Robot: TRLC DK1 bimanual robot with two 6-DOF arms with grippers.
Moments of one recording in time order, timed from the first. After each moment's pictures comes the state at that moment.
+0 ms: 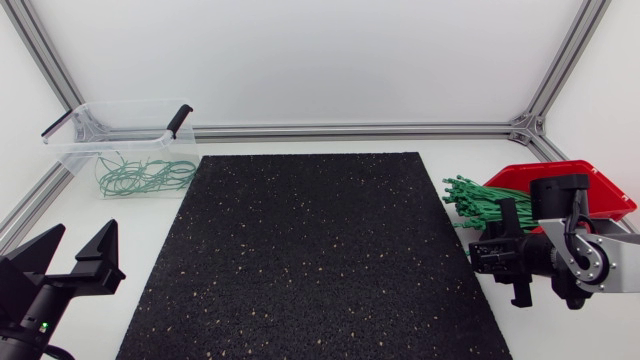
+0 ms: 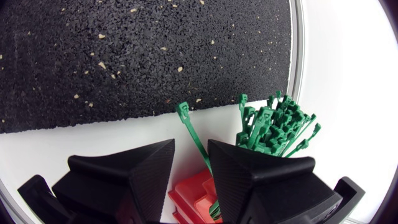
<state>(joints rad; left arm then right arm) 0.04 0.05 0.02 -0.01 0.00 -0.07 -0.04 1.33 0.42 -0.03 0.09 -1.68</state>
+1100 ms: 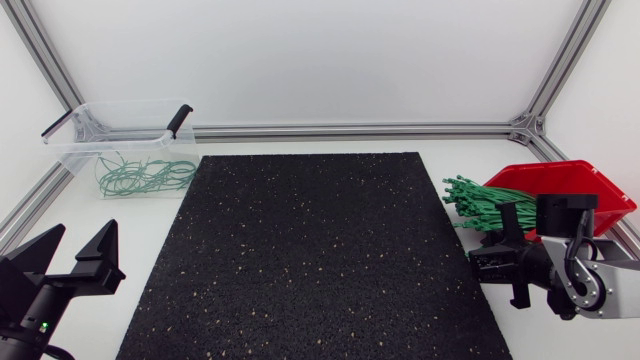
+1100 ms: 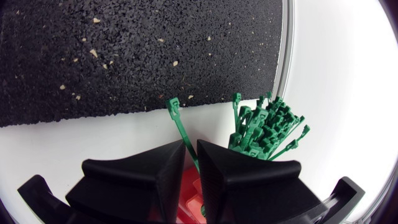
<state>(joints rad) 0.04 0.05 0.02 -0.01 0.00 -0.07 -0.05 1.33 0.31 0.21 0.09 -1.76</state>
